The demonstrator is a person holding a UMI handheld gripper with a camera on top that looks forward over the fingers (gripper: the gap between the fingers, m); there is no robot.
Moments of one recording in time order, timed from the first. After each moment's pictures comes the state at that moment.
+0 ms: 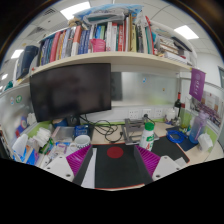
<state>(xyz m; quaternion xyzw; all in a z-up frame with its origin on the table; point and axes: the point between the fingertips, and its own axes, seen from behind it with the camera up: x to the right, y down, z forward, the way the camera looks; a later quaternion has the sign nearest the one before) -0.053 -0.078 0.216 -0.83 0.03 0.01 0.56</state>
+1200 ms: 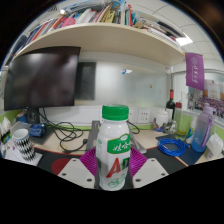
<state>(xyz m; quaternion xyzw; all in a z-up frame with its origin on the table) 0.110 0.099 0.093 -0.77 0.05 -0.07 0.63</state>
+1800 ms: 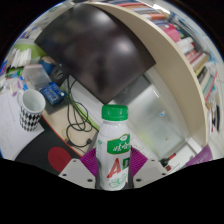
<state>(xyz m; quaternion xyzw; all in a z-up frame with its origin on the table) 0.033 0.132 0.156 -0.74 -0.26 -0.29 0.54</state>
